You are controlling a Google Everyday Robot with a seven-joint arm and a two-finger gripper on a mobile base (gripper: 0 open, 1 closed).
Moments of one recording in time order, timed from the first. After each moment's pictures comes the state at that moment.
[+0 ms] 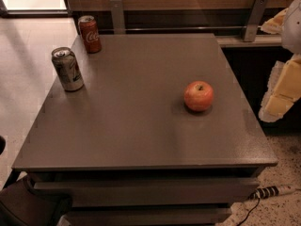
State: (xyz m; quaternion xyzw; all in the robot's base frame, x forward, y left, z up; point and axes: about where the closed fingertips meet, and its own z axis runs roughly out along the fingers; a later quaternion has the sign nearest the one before) arm 0.438 -0.211 0.996 -0.60 0.77 -0.06 0.19
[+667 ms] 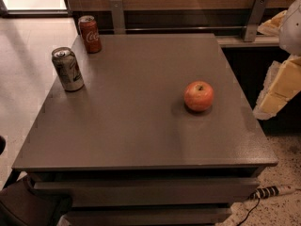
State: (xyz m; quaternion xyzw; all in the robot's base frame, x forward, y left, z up) arm 0.447 -0.211 0.989 -0.60 0.77 -0.03 0.21
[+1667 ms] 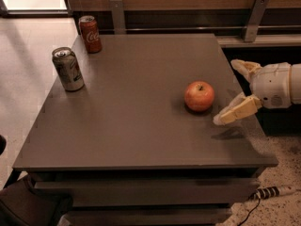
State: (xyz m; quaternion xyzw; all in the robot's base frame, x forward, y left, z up) arm 0.526 -0.192 0.874 -0.51 0.70 0.18 0.47
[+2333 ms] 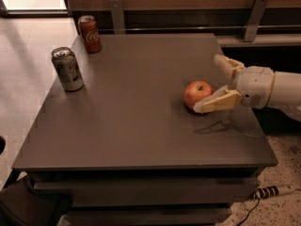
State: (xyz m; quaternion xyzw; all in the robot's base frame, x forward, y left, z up) arm 0.544 -0.147 0.895 -0.43 0.63 0.30 0.57
